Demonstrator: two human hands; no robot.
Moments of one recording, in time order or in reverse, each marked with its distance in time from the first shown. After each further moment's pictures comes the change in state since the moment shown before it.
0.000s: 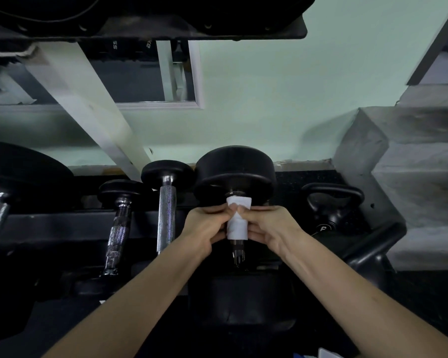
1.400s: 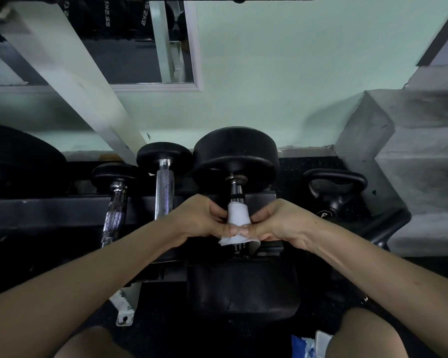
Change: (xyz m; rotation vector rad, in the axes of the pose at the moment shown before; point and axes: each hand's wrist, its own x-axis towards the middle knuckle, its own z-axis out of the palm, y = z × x) left_hand -0.014 0.019 -0.031 0.798 -0.431 0.106; right_hand 0.004 0.003 -0.032 -0.692 -0.287 0.031
